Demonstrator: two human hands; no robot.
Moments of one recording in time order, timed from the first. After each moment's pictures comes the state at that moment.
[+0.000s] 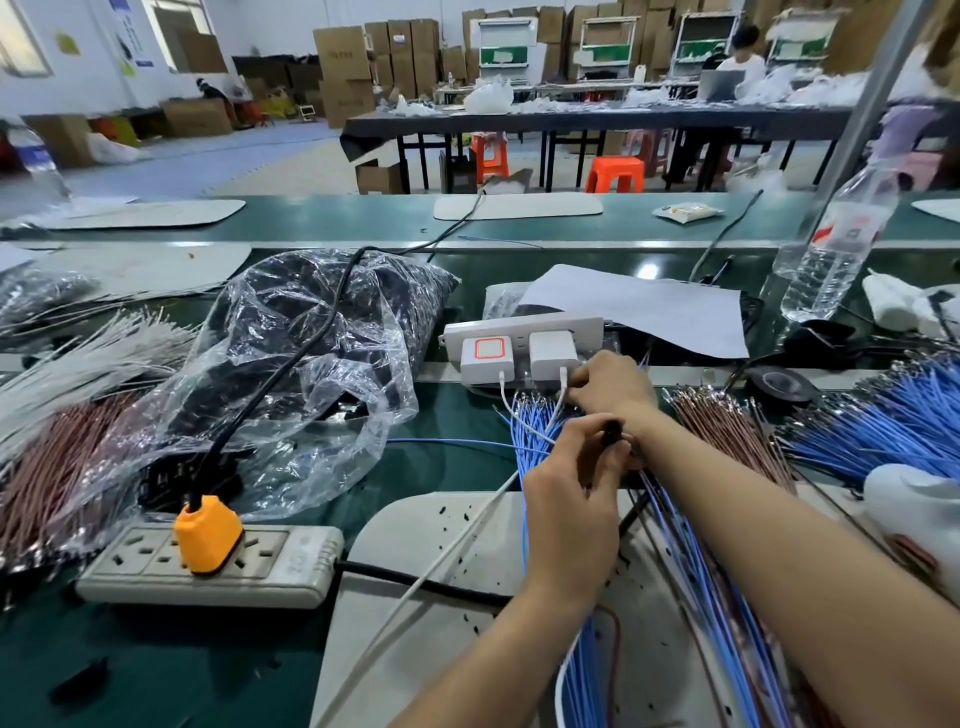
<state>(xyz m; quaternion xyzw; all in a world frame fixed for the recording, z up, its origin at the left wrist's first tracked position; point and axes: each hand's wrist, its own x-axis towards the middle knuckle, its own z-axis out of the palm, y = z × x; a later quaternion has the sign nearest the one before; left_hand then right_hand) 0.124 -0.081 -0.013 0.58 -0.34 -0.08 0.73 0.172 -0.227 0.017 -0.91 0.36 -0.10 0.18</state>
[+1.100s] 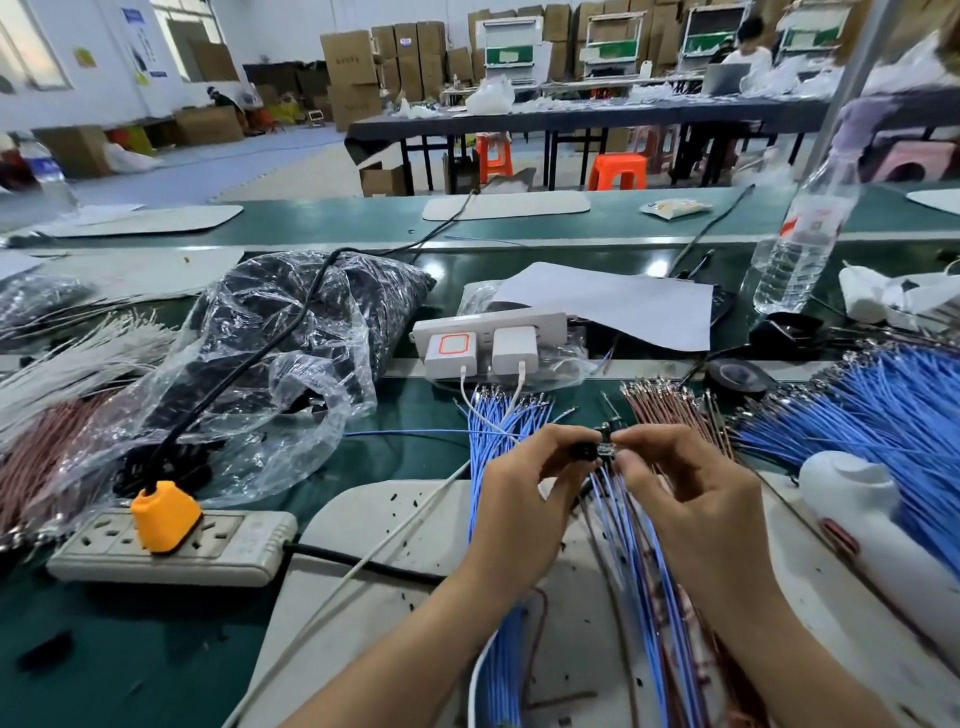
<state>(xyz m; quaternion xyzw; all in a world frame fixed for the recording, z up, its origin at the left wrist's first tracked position) 0.113 -0.078 -0.006 0.64 -0.45 -0.03 0.62 0.006 -0.163 0.019 -0.75 0.17 -0.45 0.45</state>
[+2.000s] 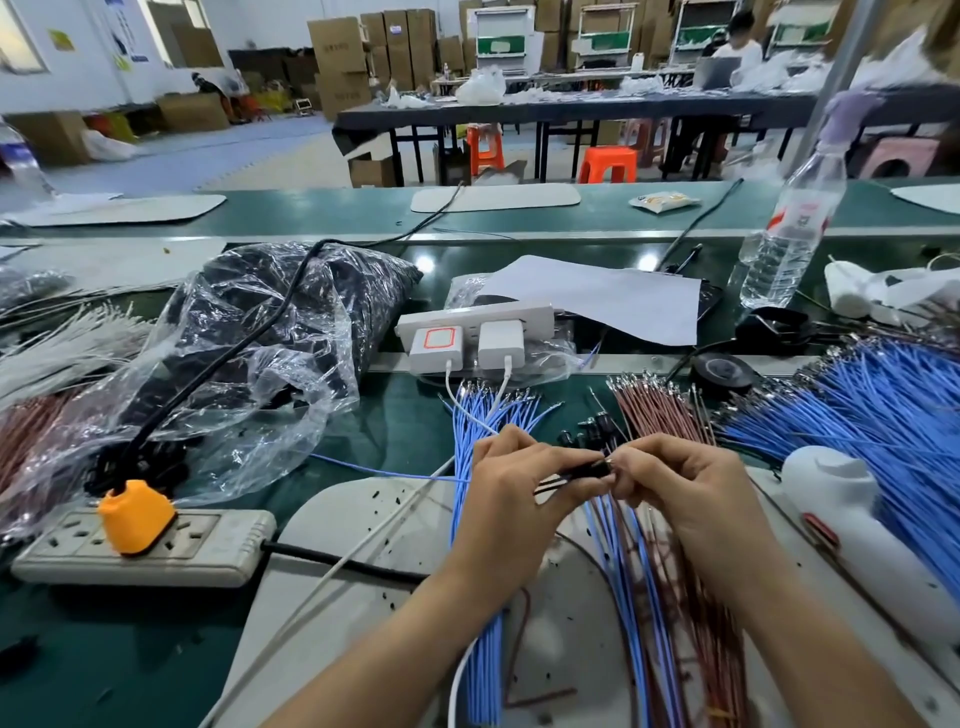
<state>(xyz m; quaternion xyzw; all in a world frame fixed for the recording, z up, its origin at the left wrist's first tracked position) 0.113 -0.076 -0.003 0.69 -0.50 0.07 0.52 0.001 -0.187 0.020 -0.70 0.21 -0.31 0.61</state>
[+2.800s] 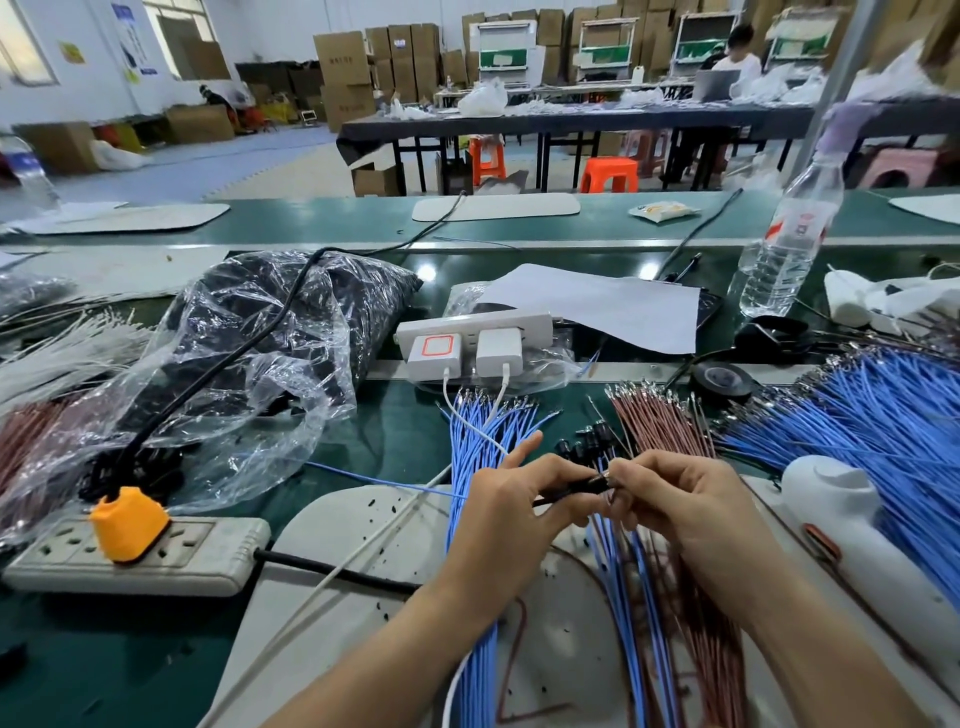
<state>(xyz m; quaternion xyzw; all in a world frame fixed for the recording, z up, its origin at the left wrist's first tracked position) 0.117 -0.079 -0.011 0.66 -0.51 0.00 0.55 0.000 -0.193 0.013 -0.65 0.21 -0.25 0.69</state>
